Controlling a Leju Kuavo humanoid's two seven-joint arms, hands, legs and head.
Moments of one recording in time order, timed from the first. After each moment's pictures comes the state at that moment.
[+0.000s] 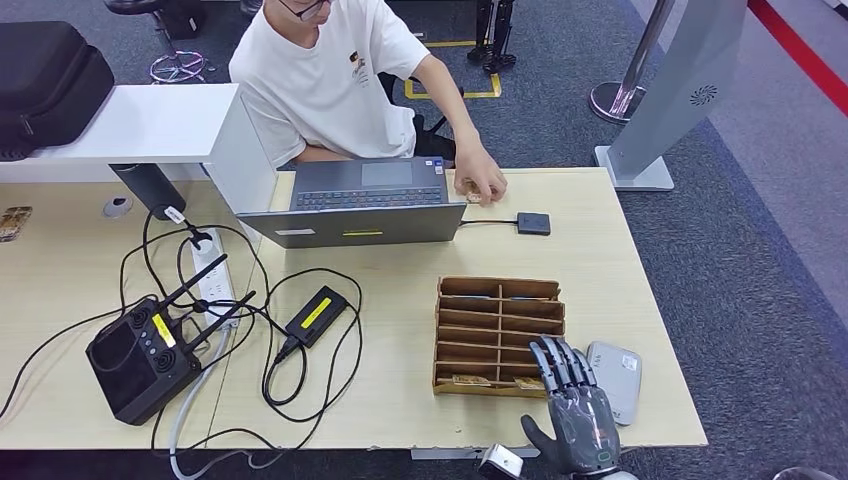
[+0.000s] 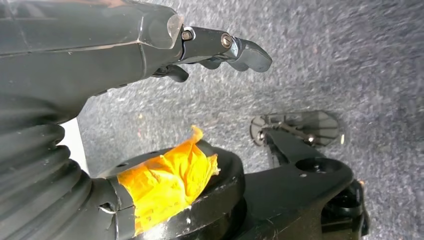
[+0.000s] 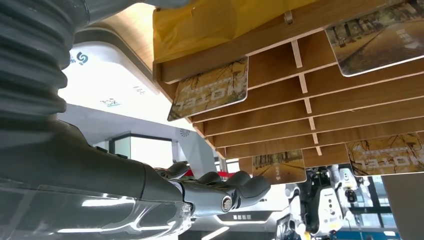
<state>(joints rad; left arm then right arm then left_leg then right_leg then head) -0.07 -0.23 1.13 -0.21 -1.21 0.15 -0.14 0.13 -0.26 0.60 -1.40 1.18 -0.69 0.00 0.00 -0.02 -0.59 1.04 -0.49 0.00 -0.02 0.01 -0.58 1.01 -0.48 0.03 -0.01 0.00</state>
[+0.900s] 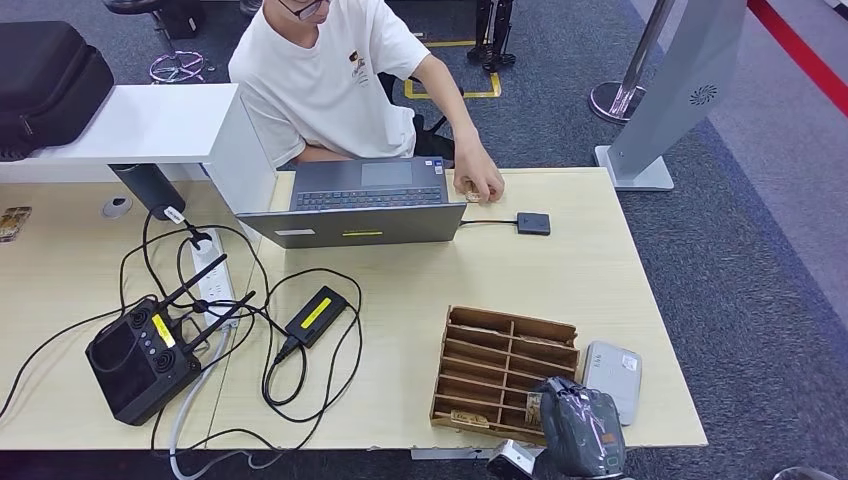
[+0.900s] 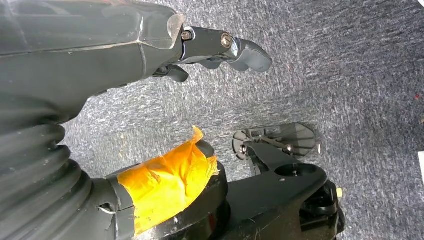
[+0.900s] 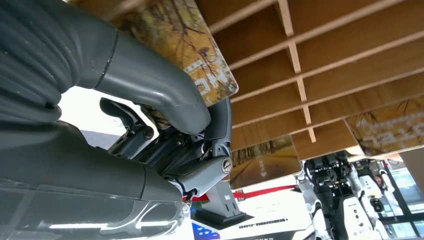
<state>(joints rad) -0.07 -0.23 1.09 -0.21 -1.23 0.18 -0.21 0.17 -0.26 0.59 -1.44 1.02 -0.70 -0.02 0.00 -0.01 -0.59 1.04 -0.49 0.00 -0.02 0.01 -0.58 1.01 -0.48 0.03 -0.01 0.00</state>
